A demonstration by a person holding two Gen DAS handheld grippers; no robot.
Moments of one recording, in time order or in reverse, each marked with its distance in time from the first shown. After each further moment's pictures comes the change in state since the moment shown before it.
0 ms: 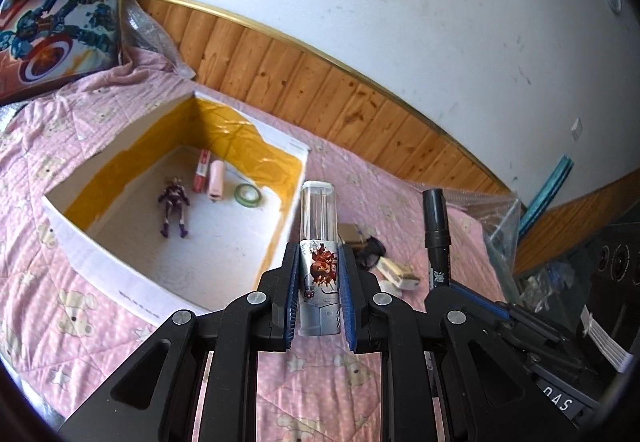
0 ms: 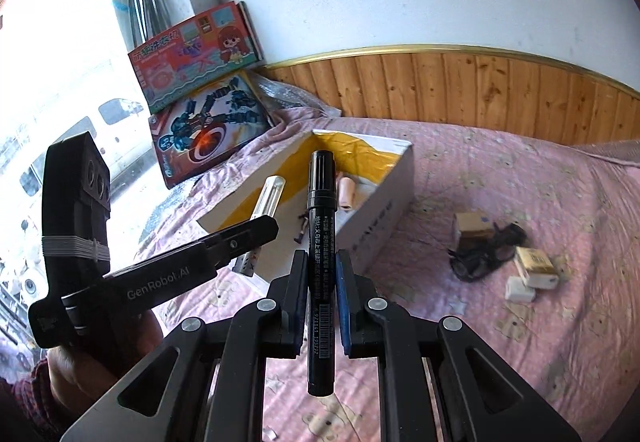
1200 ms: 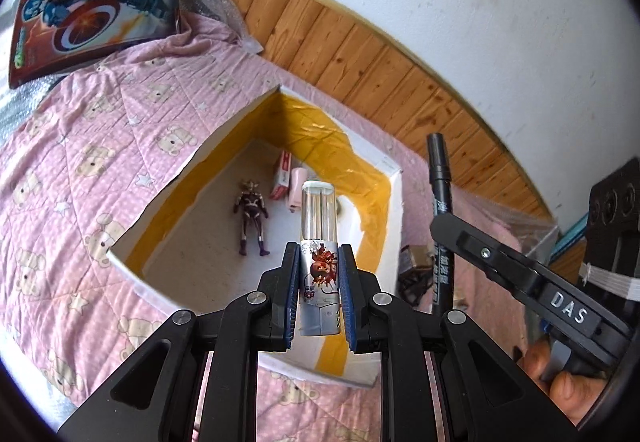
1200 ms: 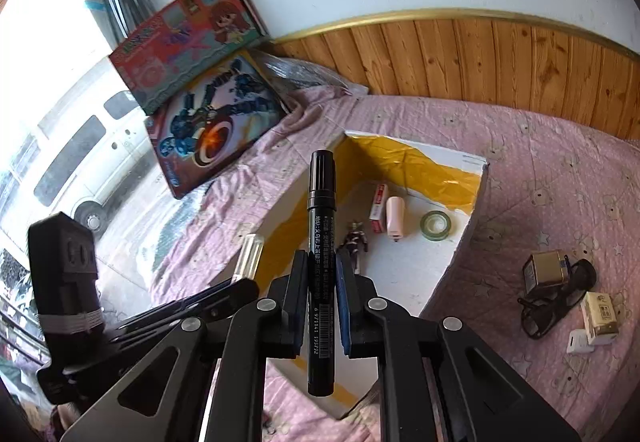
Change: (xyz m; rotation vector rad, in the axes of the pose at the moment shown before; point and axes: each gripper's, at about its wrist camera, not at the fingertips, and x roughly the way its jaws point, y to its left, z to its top) left arm 0.033 0.081 0.064 -0.107 0.154 0.157; right arm 0.125 0.017 0.091 0.096 0.160 0.080
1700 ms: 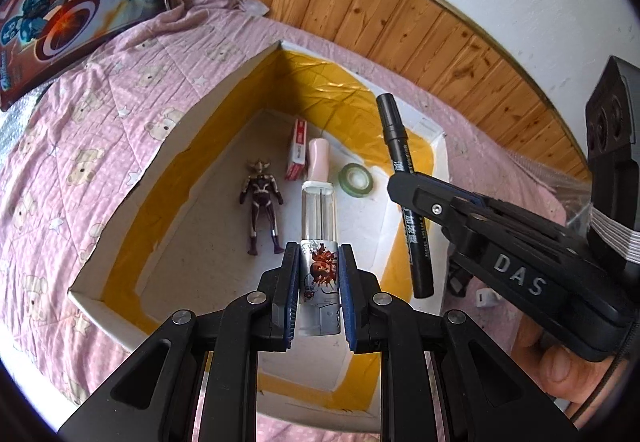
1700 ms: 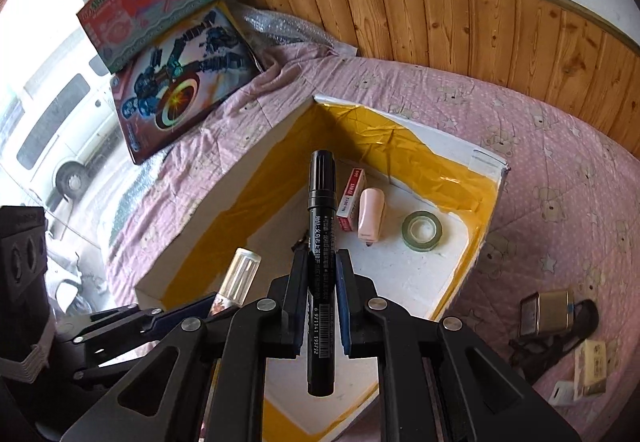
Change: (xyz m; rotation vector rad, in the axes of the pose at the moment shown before) left arm 0.069 -0.012 0.014 0.052 0.158 0.130; right arm 0.086 -0.028 0.027 -0.092 0.149 -0.067
